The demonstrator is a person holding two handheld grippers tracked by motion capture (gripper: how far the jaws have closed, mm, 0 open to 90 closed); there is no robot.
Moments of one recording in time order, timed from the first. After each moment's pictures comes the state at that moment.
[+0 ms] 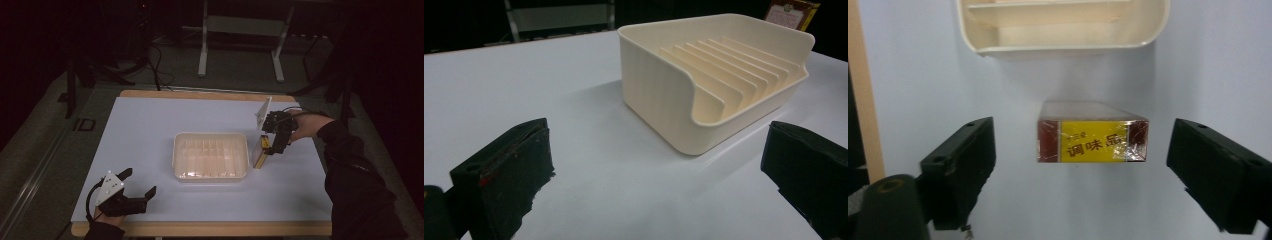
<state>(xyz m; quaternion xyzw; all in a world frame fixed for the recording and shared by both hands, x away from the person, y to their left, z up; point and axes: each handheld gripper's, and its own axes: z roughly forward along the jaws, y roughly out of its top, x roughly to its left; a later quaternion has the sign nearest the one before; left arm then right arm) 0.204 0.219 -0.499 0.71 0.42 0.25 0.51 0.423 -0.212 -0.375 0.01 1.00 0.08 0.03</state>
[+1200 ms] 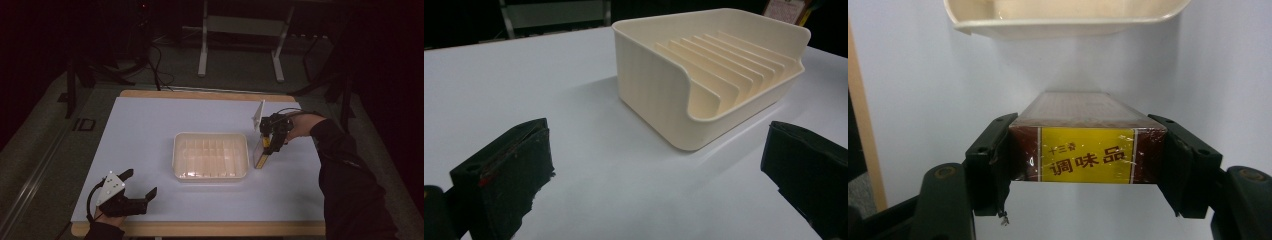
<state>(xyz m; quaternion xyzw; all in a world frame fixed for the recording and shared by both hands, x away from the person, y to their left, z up) 0.203 0.219 -0.500 0.72 0.41 0.24 0.51 0.437 -0.208 -0.393 -0.01 1.00 0.05 0.00</state>
